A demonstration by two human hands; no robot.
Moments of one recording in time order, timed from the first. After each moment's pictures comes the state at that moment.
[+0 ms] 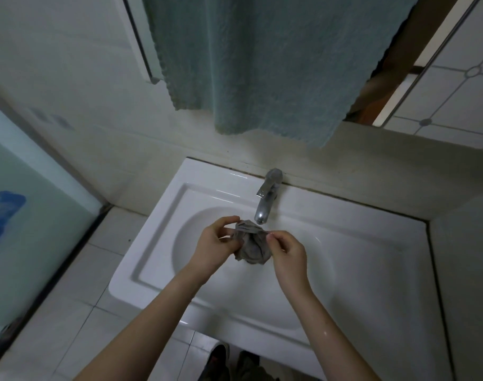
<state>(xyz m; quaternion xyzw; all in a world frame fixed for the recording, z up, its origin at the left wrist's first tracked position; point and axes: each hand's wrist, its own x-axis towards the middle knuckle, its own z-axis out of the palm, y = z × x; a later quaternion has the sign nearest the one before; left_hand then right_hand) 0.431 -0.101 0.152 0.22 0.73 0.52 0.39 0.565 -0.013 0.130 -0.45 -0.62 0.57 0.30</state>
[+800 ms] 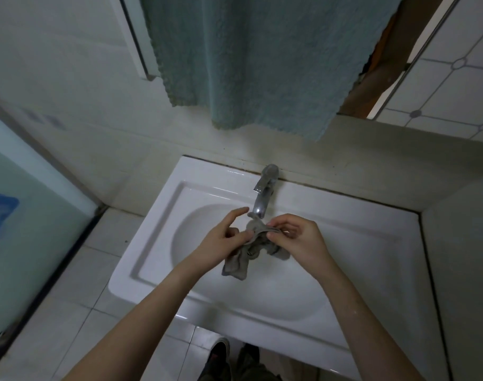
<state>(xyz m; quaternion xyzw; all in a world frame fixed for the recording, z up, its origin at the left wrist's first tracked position) 0.429 -0.105 0.161 0.35 0.69 0.45 0.45 0.588 0.019 0.173 -0.31 -0.68 0.62 0.22</state>
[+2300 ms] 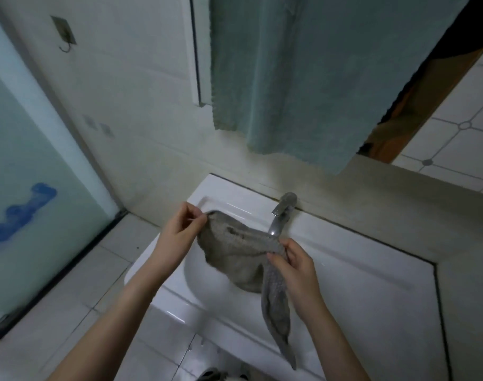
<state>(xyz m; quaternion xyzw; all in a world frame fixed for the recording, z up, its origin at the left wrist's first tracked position) 0.390 -0.183 0.213 0.27 0.73 0.59 0.20 0.581 -0.035 0.191 -0.29 -0.64 0.67 0.24</state>
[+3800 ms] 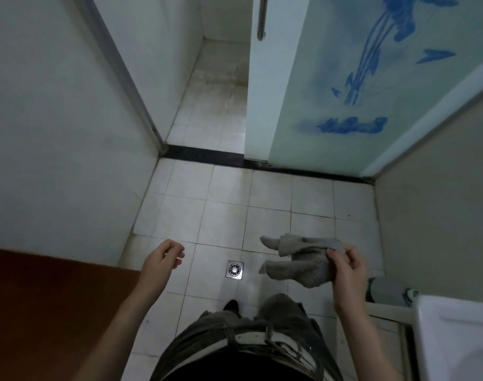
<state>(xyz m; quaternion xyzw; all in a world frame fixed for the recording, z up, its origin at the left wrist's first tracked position) 0.547 -0.793 0.064 -0.44 0.70 0.56 -0.01 0.376 -0.484 0.100 -0.11 -0.73 0.66 -0.12</state>
